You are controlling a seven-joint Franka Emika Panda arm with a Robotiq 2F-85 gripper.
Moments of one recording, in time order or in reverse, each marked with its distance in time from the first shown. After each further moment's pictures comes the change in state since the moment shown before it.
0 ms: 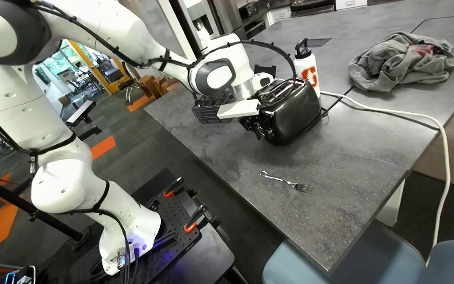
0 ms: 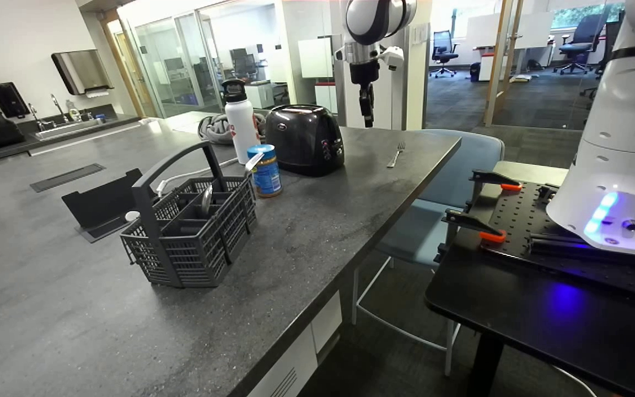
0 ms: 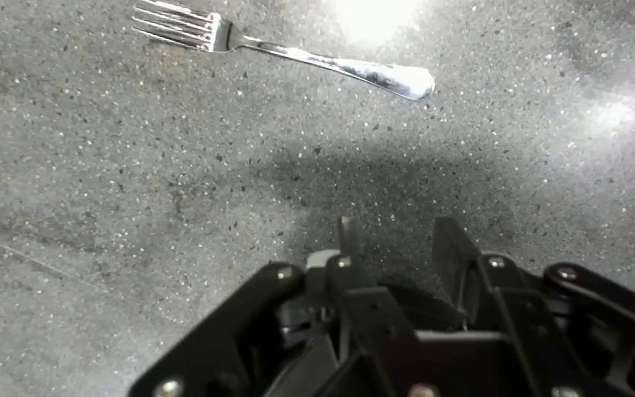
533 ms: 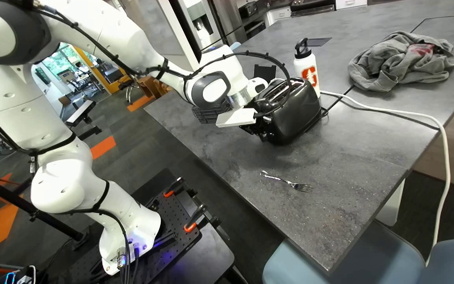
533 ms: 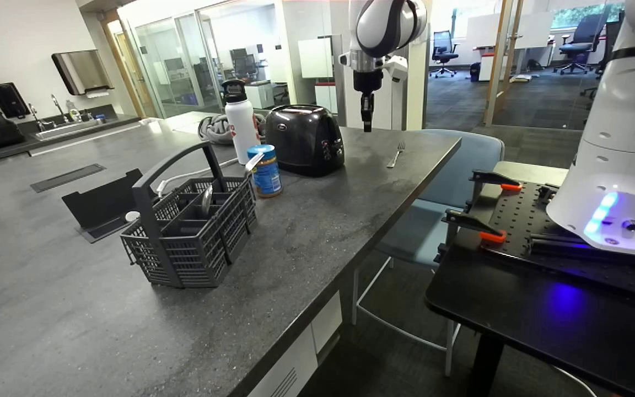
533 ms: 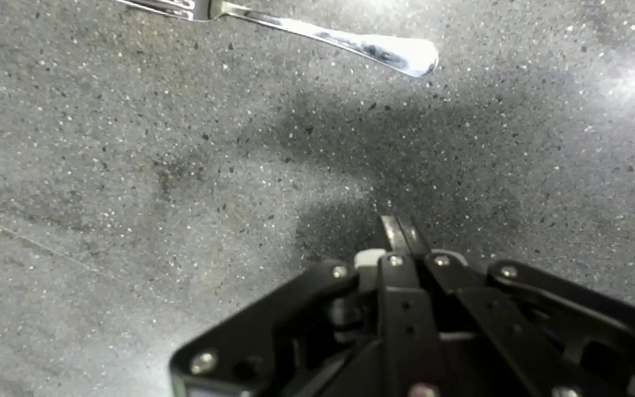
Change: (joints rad) arm -0.005 -0.001 0.005 -0.097 0.001 0.194 0.003
